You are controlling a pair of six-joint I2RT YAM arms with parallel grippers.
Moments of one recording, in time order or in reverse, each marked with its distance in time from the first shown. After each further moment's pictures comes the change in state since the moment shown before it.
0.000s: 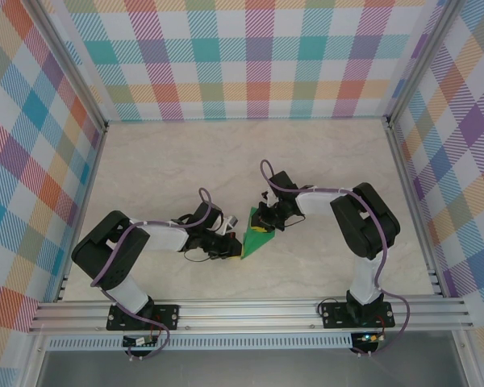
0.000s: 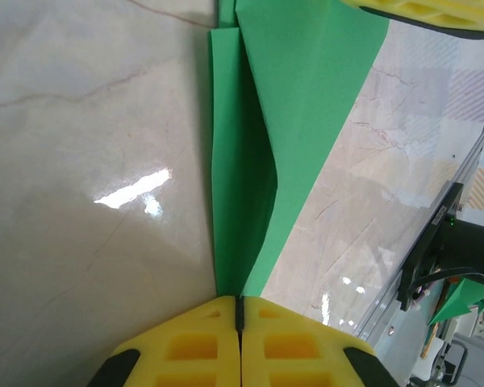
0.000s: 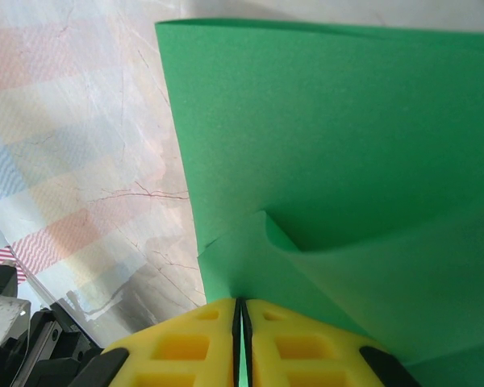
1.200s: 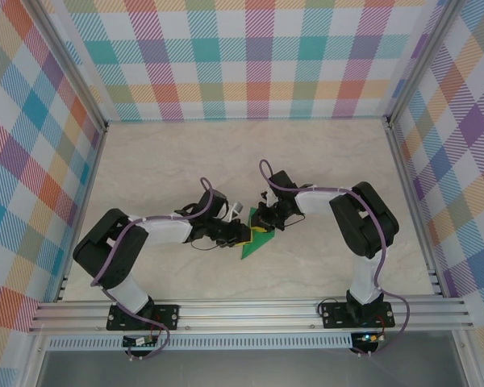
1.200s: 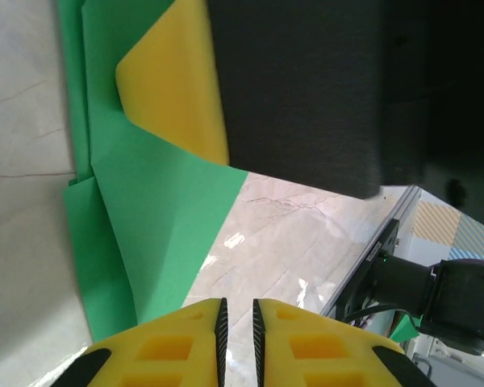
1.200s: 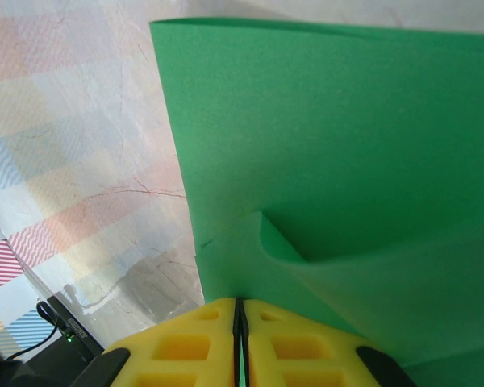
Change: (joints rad) left arm -0.003 0.022 0.126 0.009 0.009 -0.117; right arm 0.006 0.014 0.015 -0.023 -0.011 -0.025
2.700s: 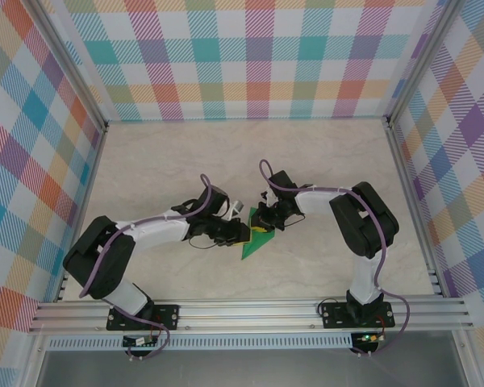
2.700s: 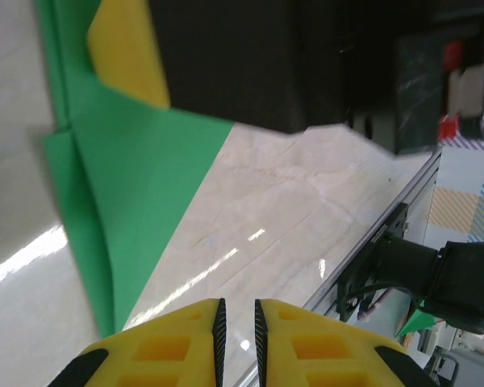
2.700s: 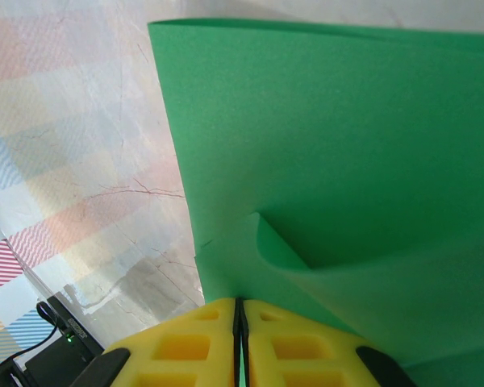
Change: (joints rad) left arm -0.037 -0.076 0.076 -0.204 -0.044 0.059; right arm 0.000 0.000 0.000 0.000 0.000 0.000
